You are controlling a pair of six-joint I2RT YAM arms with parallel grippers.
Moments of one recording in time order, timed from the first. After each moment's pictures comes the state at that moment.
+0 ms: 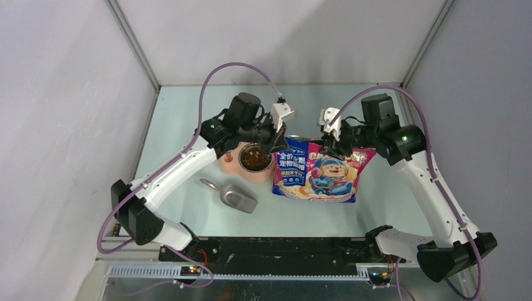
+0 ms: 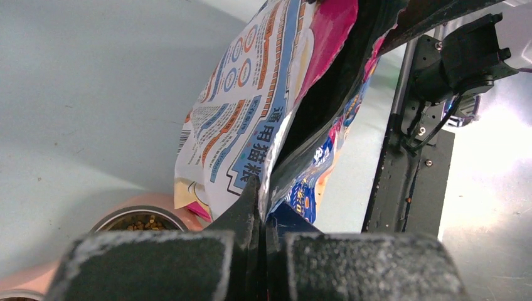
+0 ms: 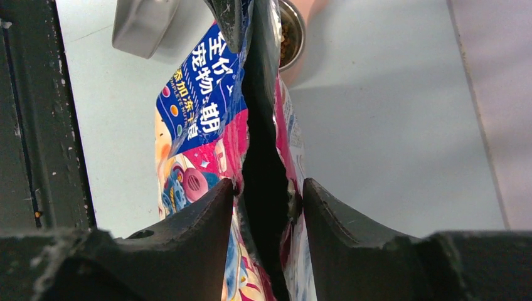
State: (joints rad) left arm -0.72 1.45 1.43 -0.56 0.53 0.15; right arm 0.37 1.17 1.38 -0.95 -0.67 -0.79
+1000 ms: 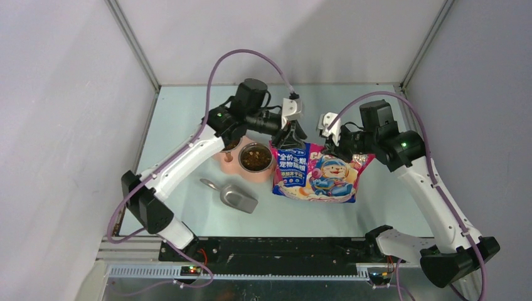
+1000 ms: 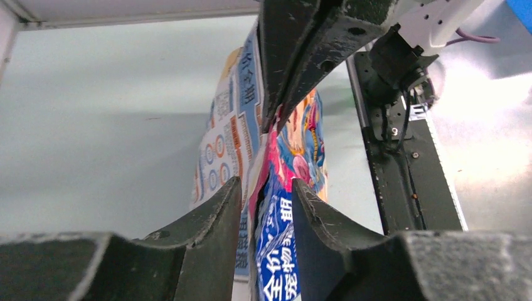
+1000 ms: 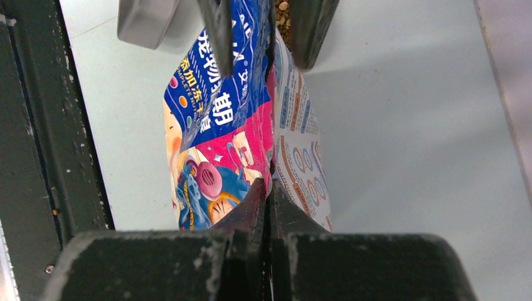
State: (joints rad) left arm -0.72 1.55 1.61 -0.53 0.85 0.40; right arm 0.40 1.13 1.32 -0.94 -0.62 -0.75
